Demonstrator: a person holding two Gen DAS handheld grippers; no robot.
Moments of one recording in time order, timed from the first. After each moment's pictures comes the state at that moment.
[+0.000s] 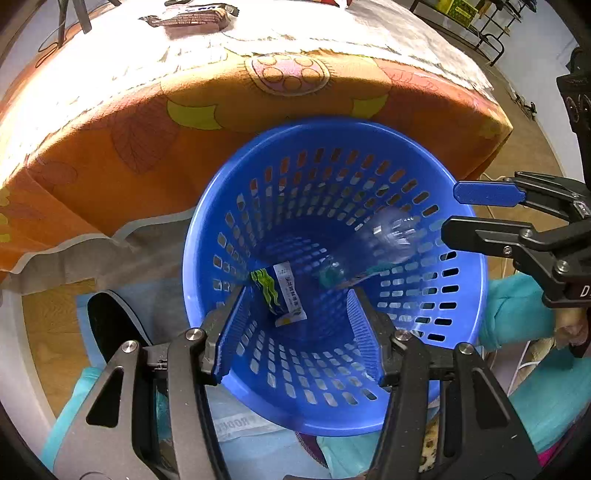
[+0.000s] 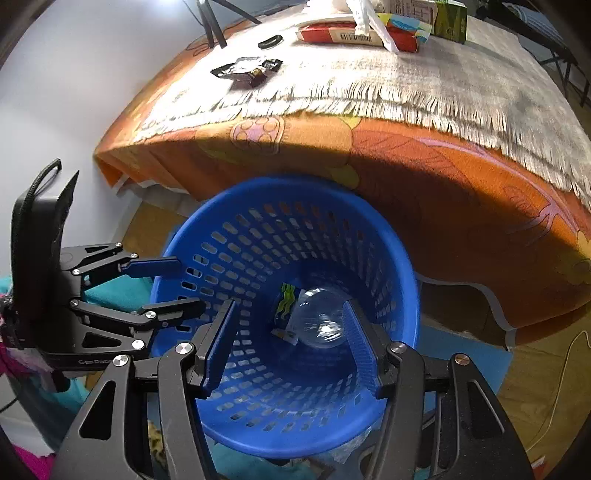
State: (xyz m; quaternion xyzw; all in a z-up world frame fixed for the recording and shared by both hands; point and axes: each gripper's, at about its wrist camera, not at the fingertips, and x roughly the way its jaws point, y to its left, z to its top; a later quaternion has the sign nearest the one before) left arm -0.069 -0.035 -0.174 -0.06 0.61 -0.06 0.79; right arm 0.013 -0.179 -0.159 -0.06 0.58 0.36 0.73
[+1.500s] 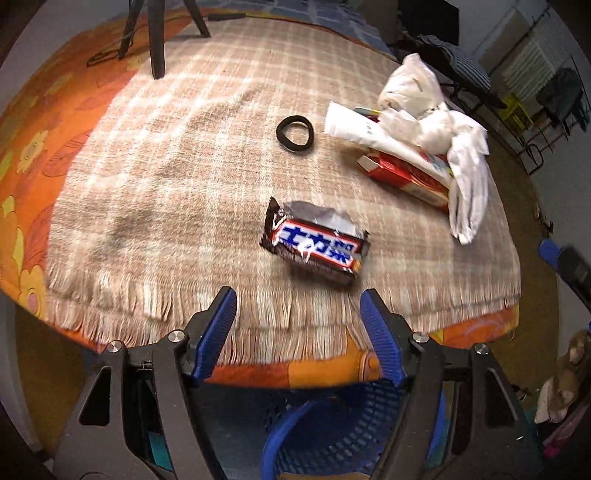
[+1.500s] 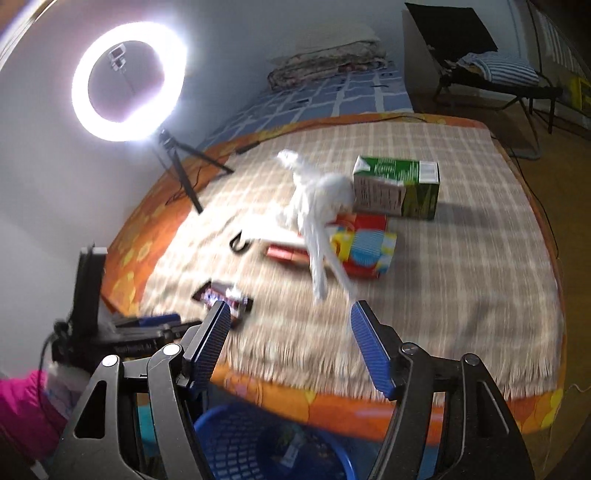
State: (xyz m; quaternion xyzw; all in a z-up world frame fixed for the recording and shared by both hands) left arm 0.075 0.090 -0.111 -0.20 0.54 0.04 0.81; right arm 0.157 -0.159 -0.041 0.04 0.45 0.33 0.83
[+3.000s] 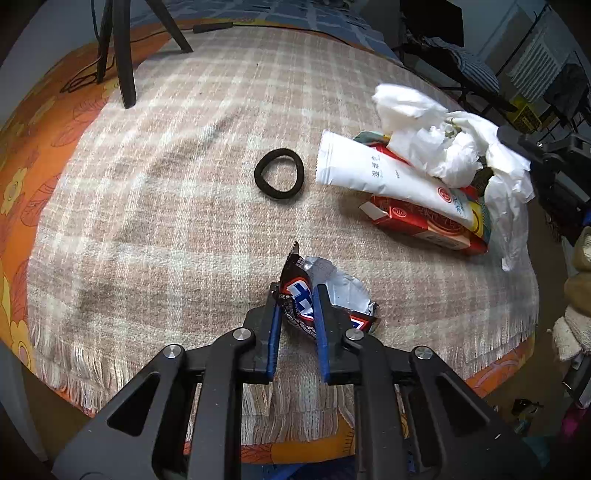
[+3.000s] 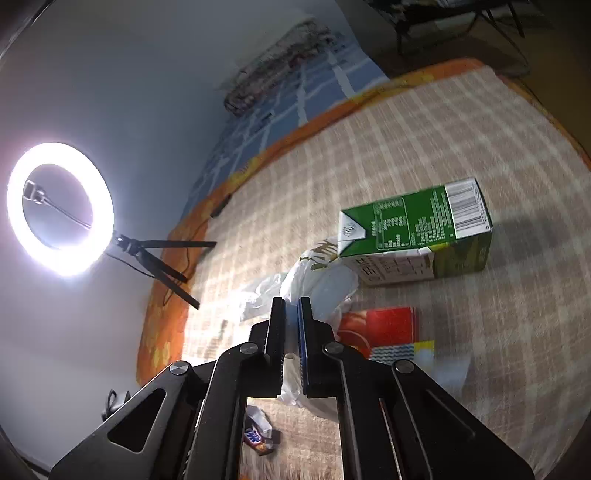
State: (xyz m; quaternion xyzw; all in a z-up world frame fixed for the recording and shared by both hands) left arm 0.138 0.079 -0.123 -0.17 0.53 0.05 0.83; right arm 0.295 -0.136 -0.076 0.22 0.48 0.30 0.79
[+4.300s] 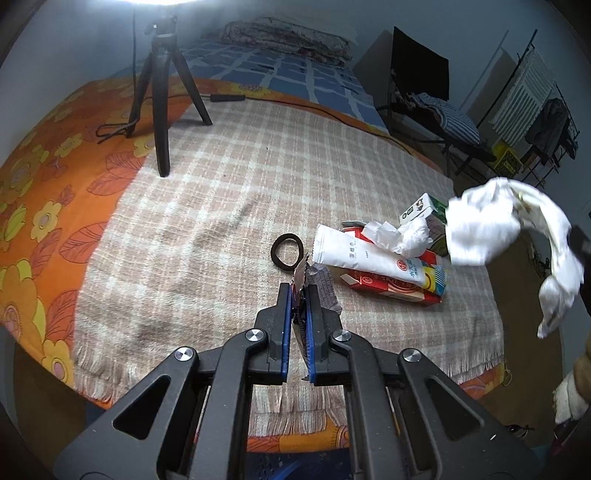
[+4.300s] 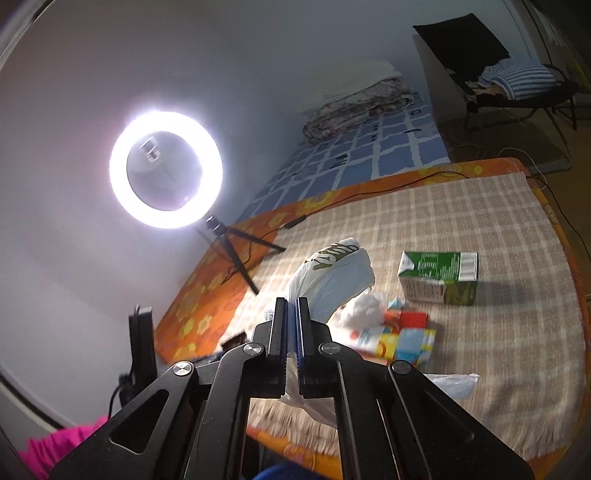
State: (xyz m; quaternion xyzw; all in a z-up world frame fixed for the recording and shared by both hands) left arm 0.106 0.103 -0.048 -0.20 0.44 0.05 0.88; right arm 0.193 -0.170 0.020 0.14 0.37 0.41 0.82
